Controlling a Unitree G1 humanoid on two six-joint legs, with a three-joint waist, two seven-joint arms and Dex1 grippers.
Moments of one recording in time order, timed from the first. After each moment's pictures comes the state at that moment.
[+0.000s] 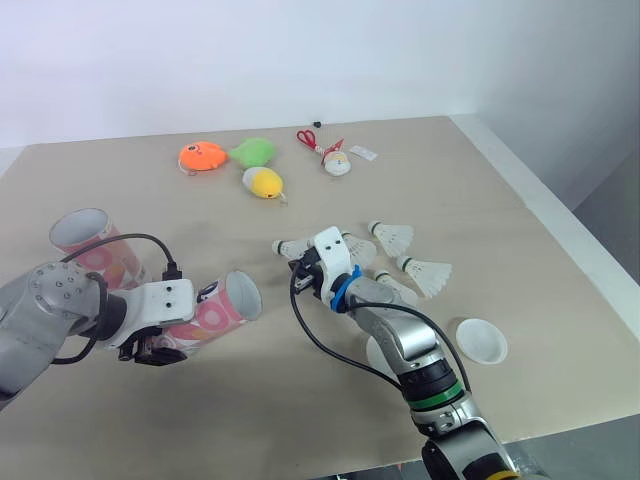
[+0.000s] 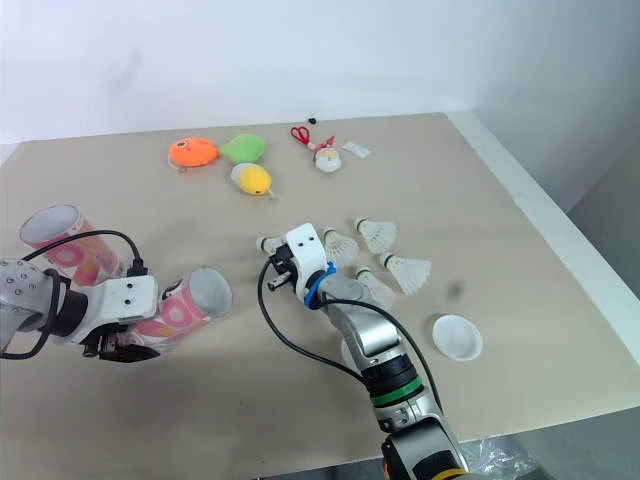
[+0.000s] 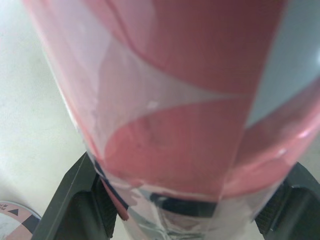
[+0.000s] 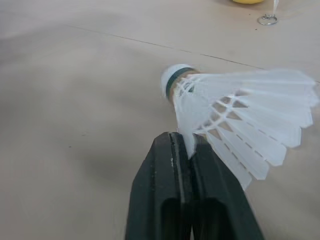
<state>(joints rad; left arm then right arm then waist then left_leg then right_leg) -0.22 1.25 -0.12 -0.50 -0.19 0.76 -1.22 -0.52 -0.05 0.26 0.03 0.16 0.64 0.35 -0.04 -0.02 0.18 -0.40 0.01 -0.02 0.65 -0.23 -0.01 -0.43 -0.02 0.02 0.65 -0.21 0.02</state>
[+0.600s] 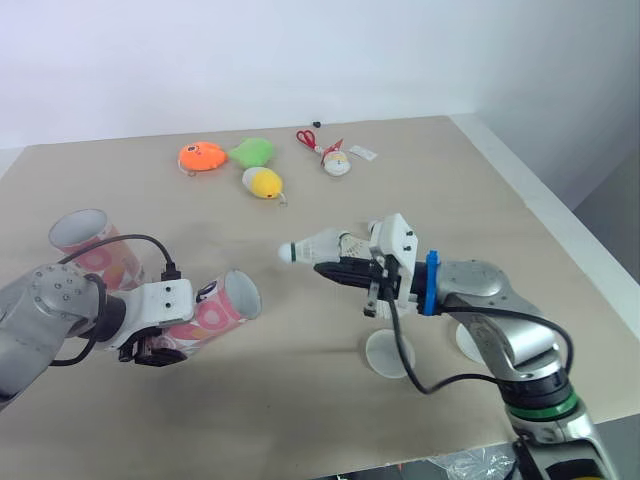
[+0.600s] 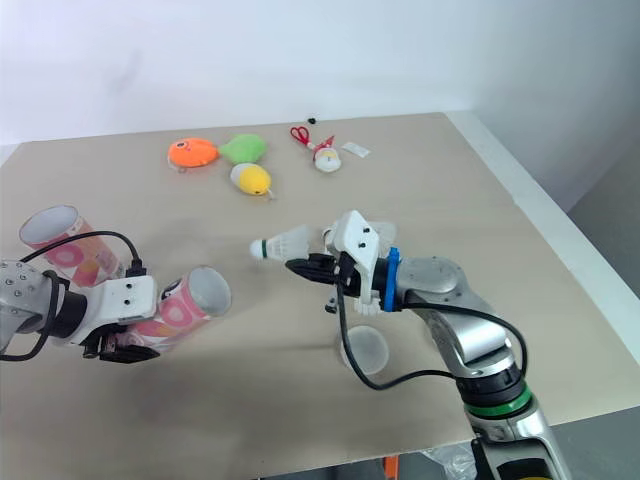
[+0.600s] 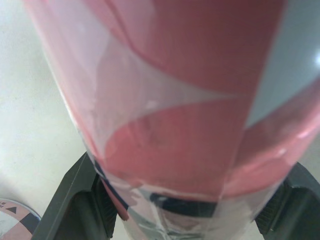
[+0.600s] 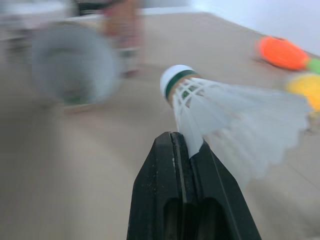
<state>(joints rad) -0.22 1.25 -0.12 -0.50 -0.20 0.77 -1.20 -0.48 -0.53 0.18 -0.39 0.42 0.57 0.93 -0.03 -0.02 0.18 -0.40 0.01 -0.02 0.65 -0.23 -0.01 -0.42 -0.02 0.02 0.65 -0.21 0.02</state>
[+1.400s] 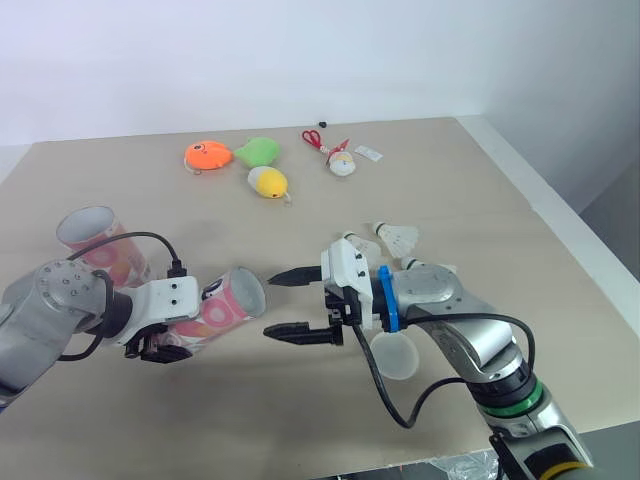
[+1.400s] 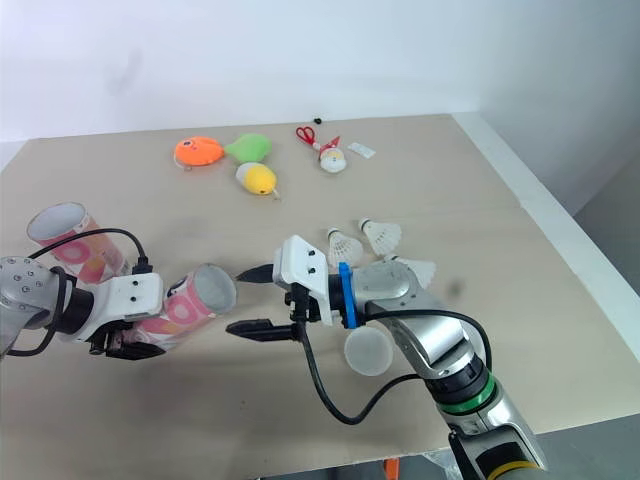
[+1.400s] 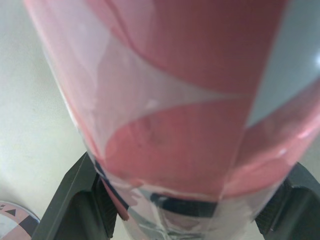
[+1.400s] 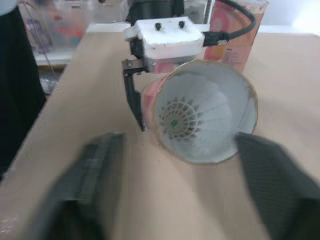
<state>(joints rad) -0.27 1.24 -0.16 -0.50 -0.20 0.78 -1.21 -0.49 -0.44 0.31 -0.43 0.45 0.59 0.94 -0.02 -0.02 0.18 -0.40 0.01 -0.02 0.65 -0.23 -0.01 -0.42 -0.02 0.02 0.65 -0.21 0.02</state>
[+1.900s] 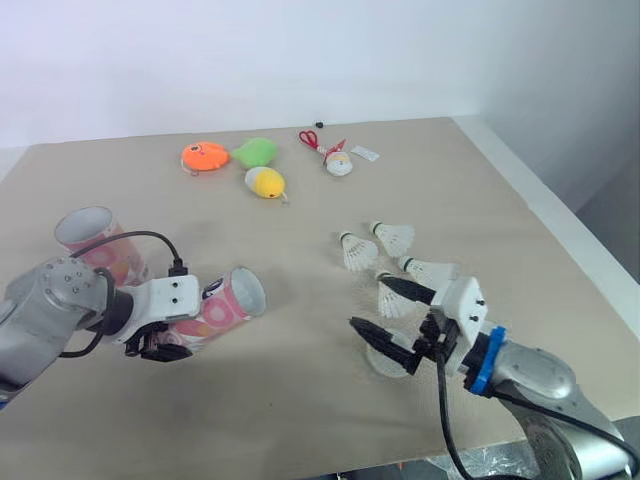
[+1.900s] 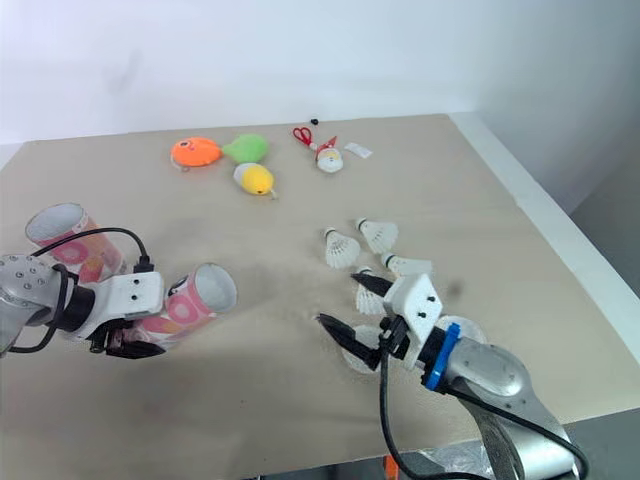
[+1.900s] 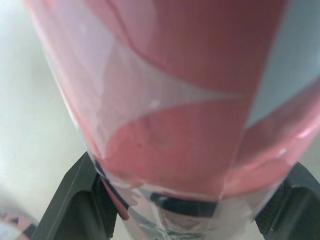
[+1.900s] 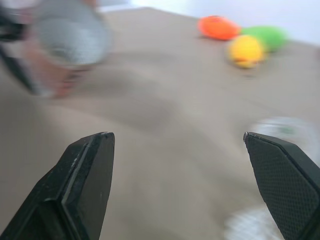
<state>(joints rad) -0.31 1.24 -0.19 -0.47 -0.19 0.75 -1.23 0.17 -0.52 -0.09 -0.77 0.39 0.47 0.64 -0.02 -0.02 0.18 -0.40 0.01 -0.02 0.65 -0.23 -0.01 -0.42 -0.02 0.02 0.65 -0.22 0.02</state>
